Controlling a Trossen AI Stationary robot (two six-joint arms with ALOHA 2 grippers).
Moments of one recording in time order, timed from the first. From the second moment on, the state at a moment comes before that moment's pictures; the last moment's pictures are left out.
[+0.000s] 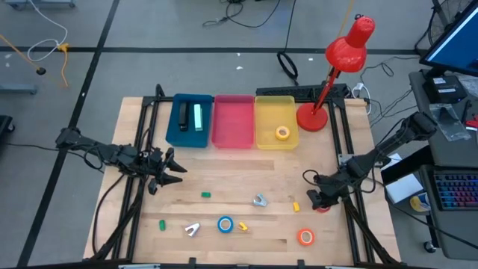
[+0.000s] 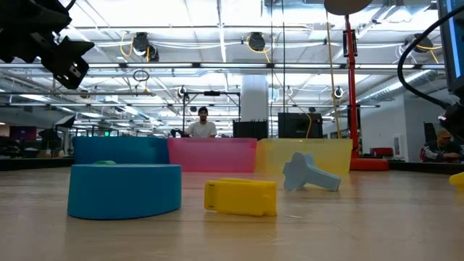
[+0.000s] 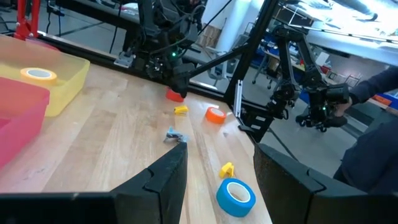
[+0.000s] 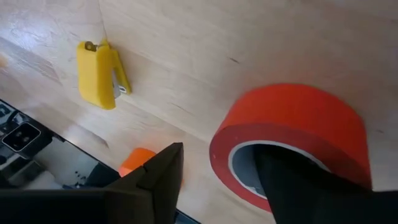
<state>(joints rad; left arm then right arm) -0.33 0.22 0.10 0.08 -0.08 -0.37 0.57 0.86 0.14 -0.27 -0.25 1.96</state>
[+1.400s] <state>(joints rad) -0.33 0.22 0.10 0.08 -0.11 -0.38 0.35 0.87 0.14 0.56 0.31 1.38</state>
